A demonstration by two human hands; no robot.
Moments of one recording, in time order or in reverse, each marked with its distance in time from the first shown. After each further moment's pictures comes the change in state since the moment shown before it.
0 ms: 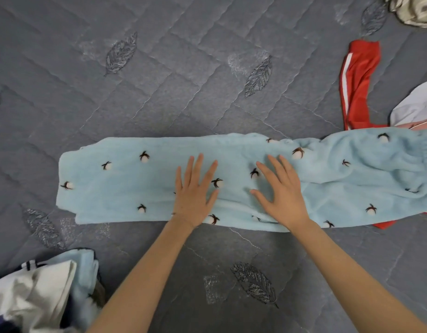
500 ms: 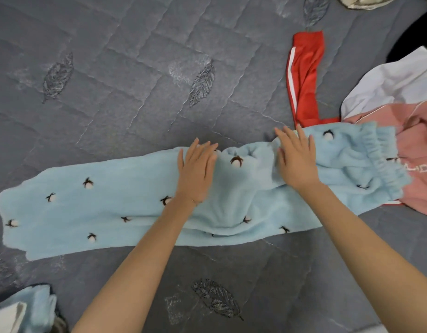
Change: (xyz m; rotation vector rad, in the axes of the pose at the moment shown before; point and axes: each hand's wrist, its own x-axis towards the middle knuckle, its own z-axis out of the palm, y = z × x) left_hand 0.117 0.128 -0.012 -0.429 -0.009 -0.047; right_hand 0.050 0.149 -0.075 -0.088 -0.020 0.298
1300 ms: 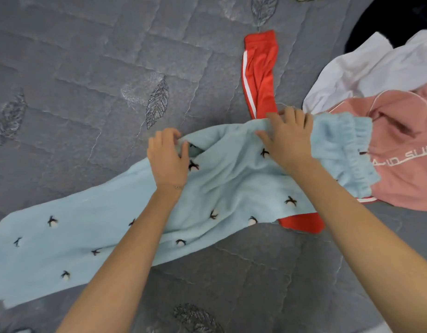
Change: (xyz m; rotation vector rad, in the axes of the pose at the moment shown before) left_hand 0.082 0.061 0.014 0.052 0.366 -0.007; right_hand 0.058 0.059 -0.045 -0.191 0.140 0.098
